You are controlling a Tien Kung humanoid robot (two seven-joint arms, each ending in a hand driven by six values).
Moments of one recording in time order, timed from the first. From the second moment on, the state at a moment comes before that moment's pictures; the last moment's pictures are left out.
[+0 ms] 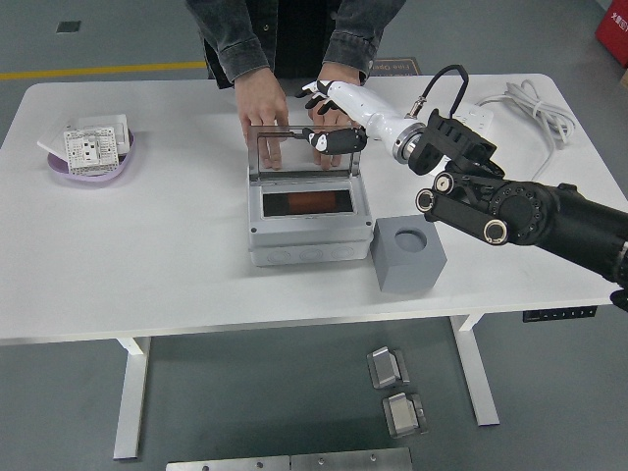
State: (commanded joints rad) left arm -0.16 0.26 -0.07 -0.30 0.38 0.25 0.23; right arm 1.16 -0.22 0.08 0.83 -1.08 -0.29 0.11
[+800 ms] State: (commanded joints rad) left arm -0.16 0.25 -0.08 -0.30 0.39 0.25 0.23; right arm 1.09 -0.27 0.10 0.94 -1.16 -0.31 0.12
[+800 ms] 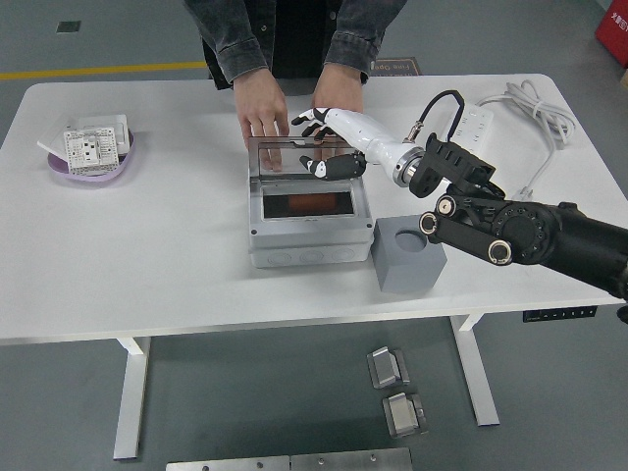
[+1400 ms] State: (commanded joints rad) left arm -0.15 0.25 -0.10 -0.30 0.40 0.25 0.23; right arm 1.00 -0.34 0.17 1.15 -1.30 -0.33 0.05
